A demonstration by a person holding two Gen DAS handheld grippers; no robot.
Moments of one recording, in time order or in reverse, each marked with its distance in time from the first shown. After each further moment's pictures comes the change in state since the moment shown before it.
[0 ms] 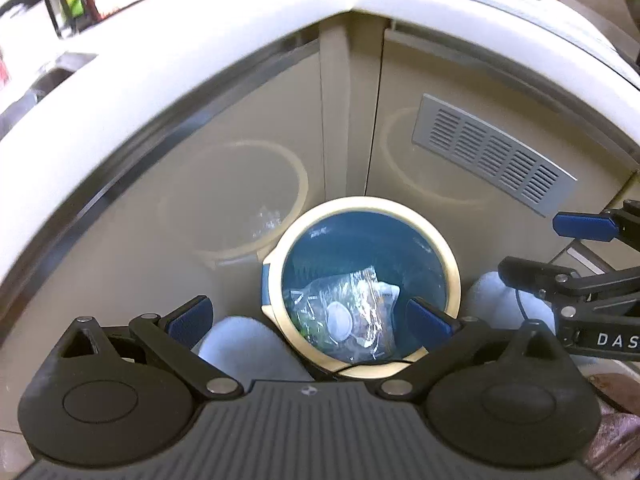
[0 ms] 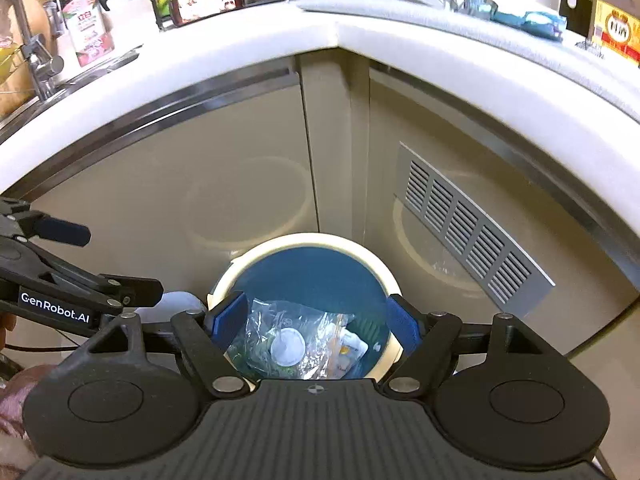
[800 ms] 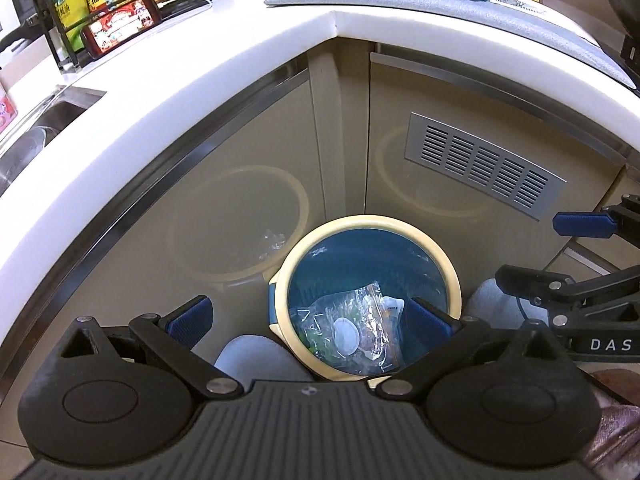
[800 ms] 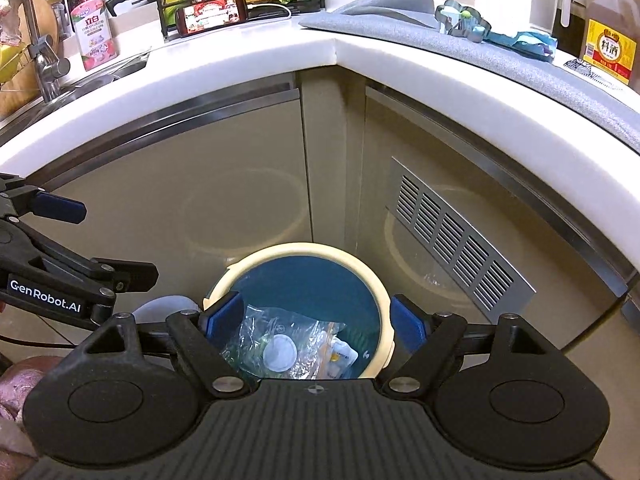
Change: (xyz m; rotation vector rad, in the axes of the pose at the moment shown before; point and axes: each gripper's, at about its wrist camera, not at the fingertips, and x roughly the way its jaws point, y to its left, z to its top) left arm -0.017 -0.009 -0.002 0.042 -0.050 0.021; right arm -0.015 0.003 -0.002 -0.016 -0.025 -0.017
